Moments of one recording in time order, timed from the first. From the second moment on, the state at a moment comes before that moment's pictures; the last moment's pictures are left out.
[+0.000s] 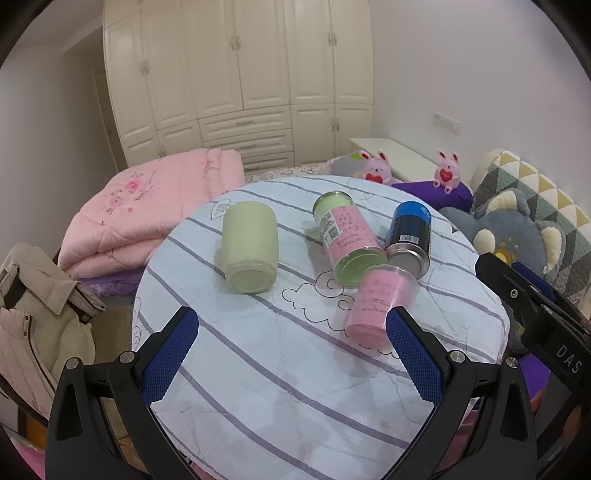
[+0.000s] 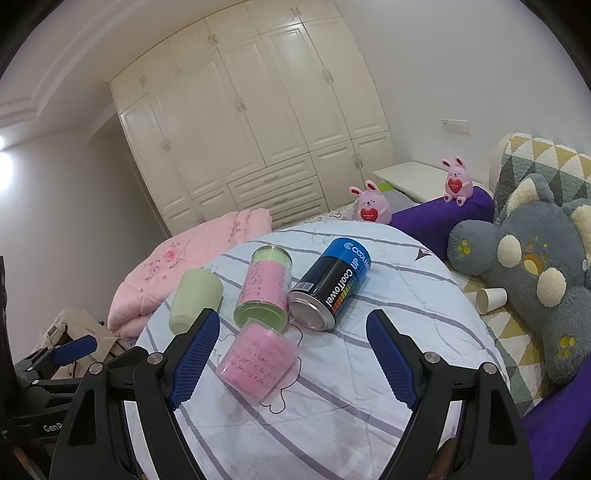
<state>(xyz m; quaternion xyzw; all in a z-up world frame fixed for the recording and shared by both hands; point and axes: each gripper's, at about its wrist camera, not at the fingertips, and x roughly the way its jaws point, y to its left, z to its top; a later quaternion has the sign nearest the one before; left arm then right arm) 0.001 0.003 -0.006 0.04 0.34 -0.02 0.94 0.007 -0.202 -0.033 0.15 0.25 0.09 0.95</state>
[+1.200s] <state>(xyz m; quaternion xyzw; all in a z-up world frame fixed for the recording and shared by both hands) 0.147 -0.039 -0.024 -0.03 0.49 -0.06 0.87 0.055 -0.226 -0.052 0.15 0.27 0.03 0.95</state>
